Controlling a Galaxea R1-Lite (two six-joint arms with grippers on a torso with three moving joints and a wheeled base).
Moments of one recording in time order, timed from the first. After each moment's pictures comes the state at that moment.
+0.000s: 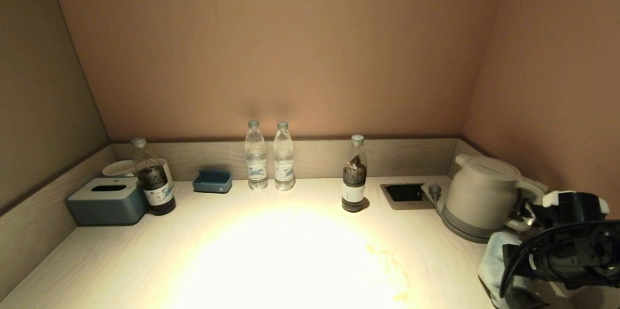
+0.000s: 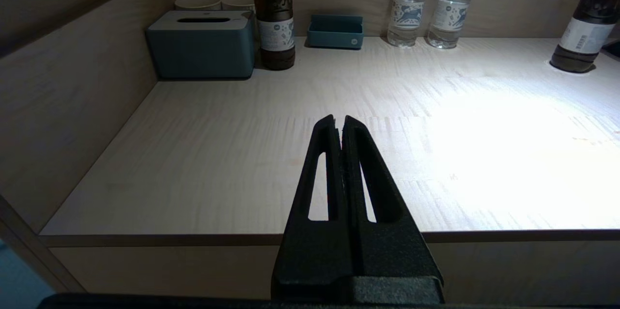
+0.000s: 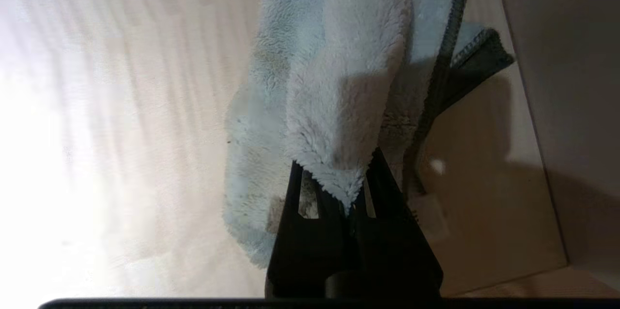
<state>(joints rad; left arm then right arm) -0.02 0.00 0.00 0.01 -0.01 -0.03 -0.34 1.85 -0.58 -0.34 0.06 -0.08</state>
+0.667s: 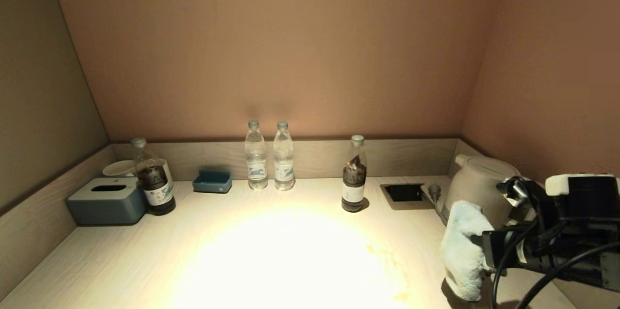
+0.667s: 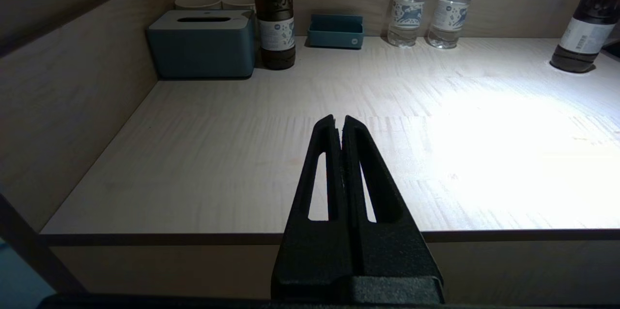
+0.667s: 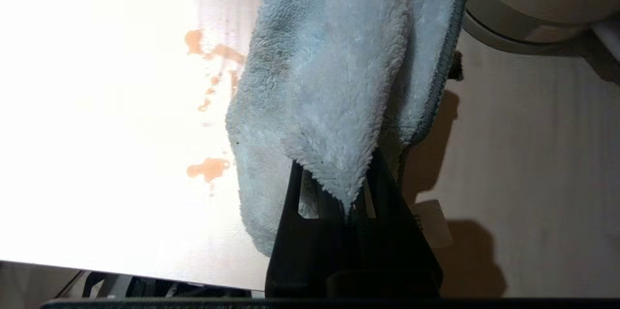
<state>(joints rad) -0.02 0.00 0.00 0.01 -0.01 -0.03 -0.09 1.52 -0.49 -0.32 0.20 -0.07</state>
